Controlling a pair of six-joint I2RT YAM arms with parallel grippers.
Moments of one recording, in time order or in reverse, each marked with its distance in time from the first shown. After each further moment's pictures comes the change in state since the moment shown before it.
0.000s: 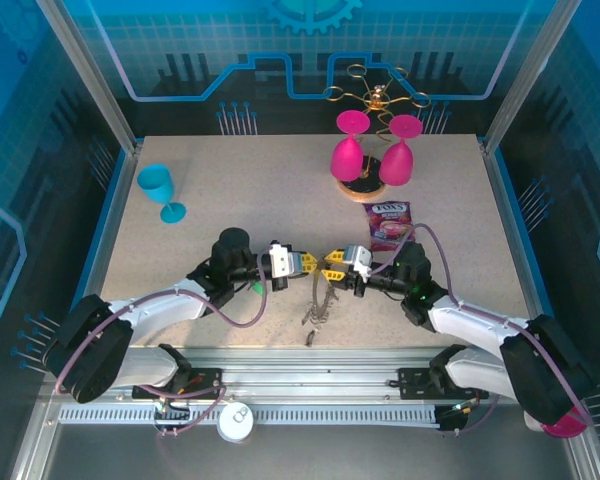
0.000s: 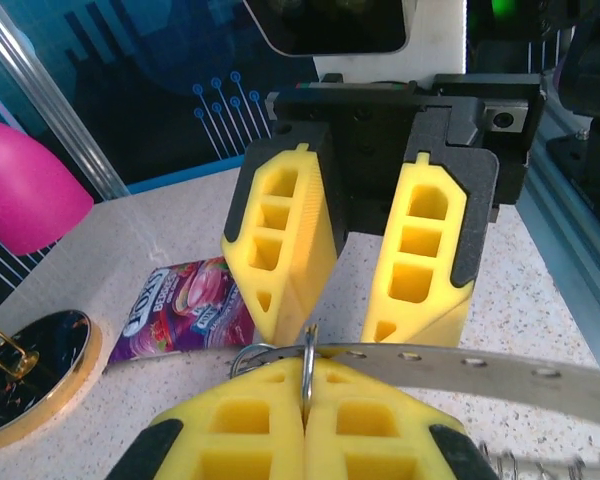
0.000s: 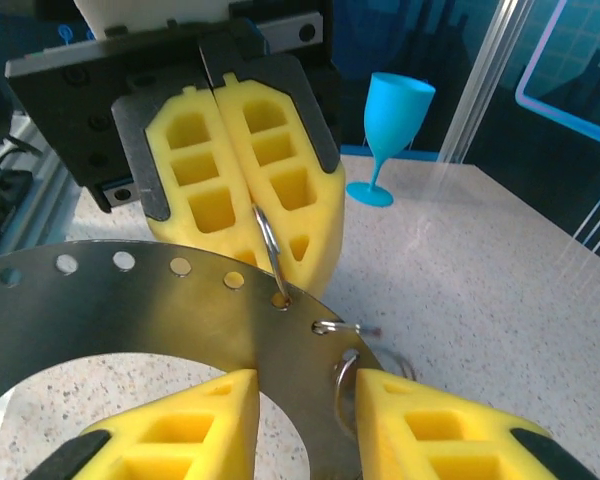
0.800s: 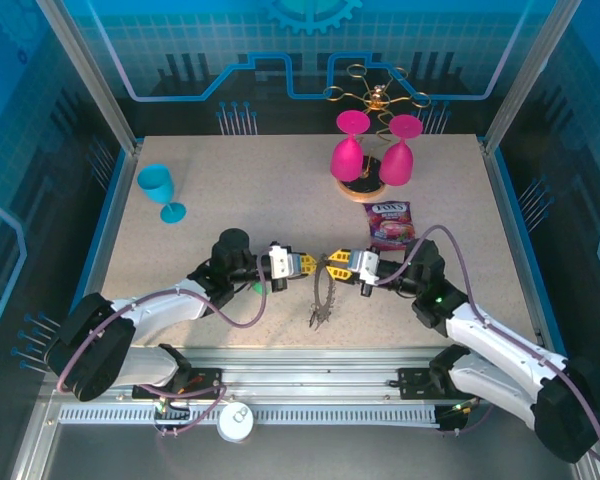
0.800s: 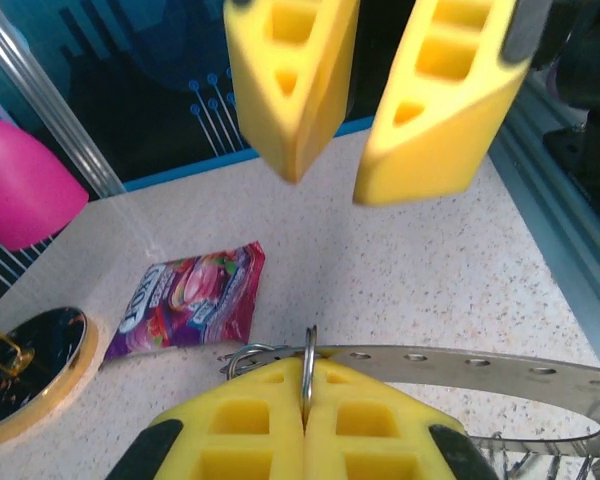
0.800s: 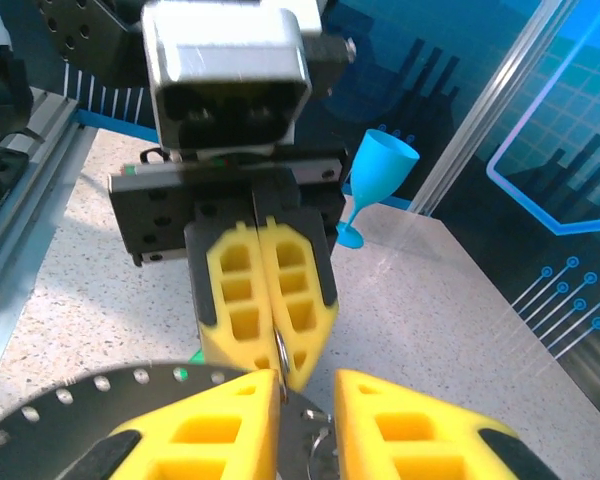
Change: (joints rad) left arm 0.005 0.010 -0.013 -0.010 -0.007 0.031; right arm 0.029 -0.236 0.106 -0.344 0.027 -0.222
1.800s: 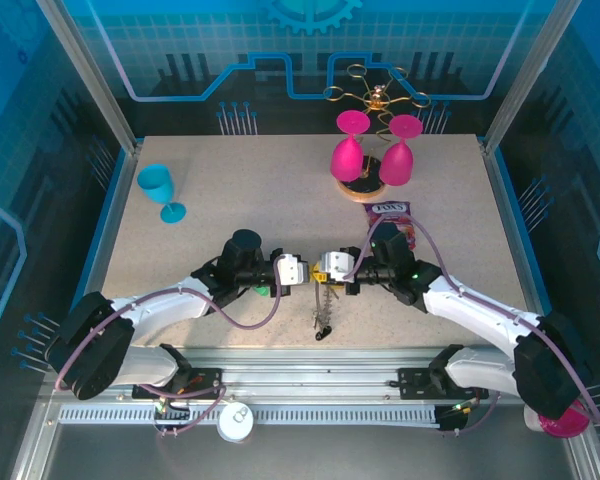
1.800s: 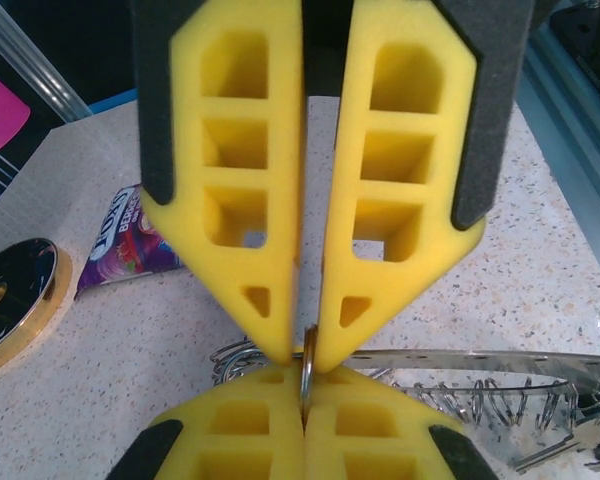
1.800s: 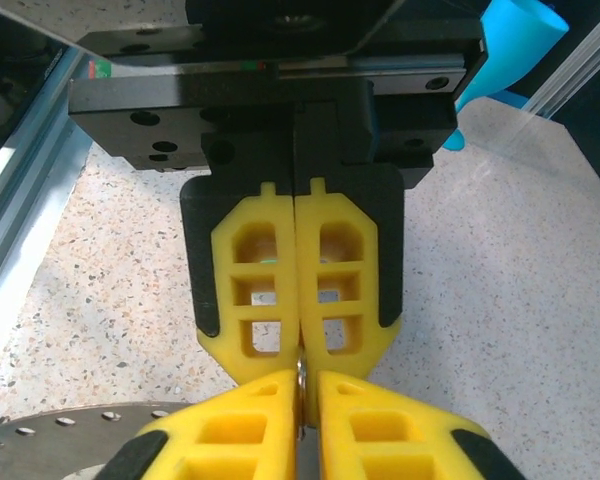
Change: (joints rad) left arm -0.042 0.008 0.048 -0.247 -0.105 0.150; right arm 0.071 0.262 0.189 -0.308 0.056 -0.209
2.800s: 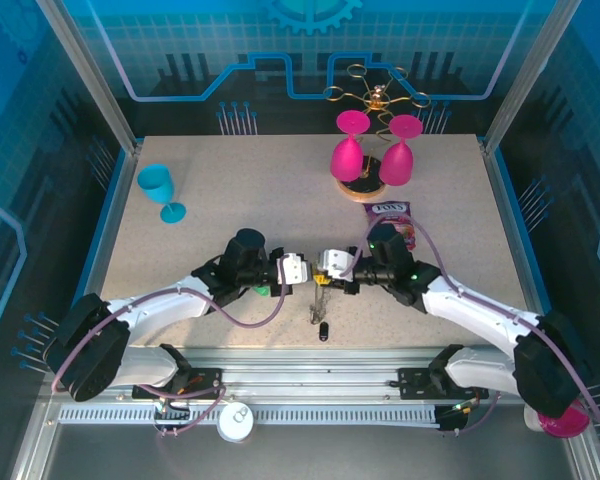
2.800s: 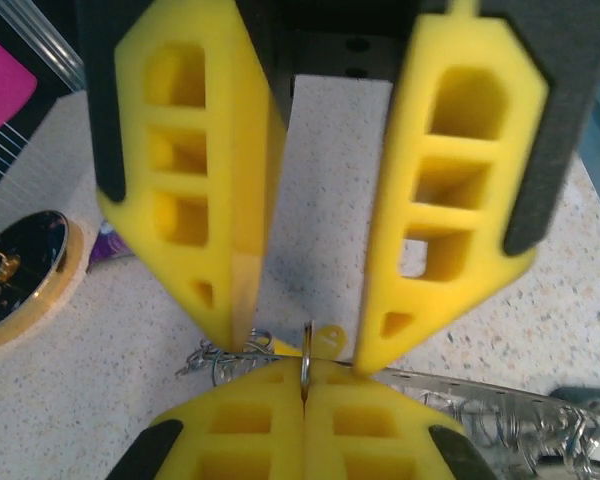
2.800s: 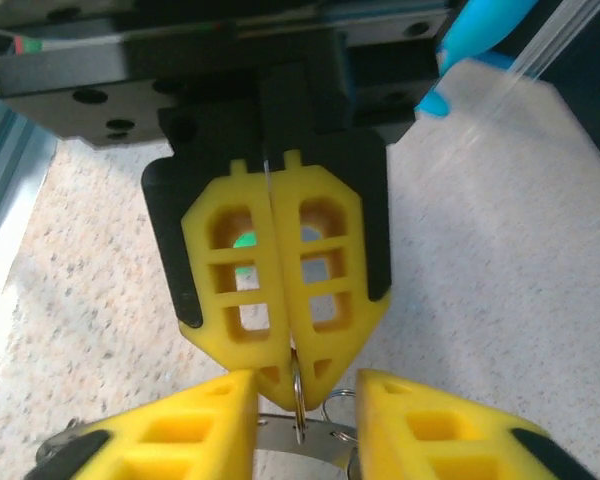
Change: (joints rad) left arm -0.023 -0.015 0.027 -0.067 -0.081 0.000; right arm -0.004 -0.021 -0.036 0.040 0.062 0.071
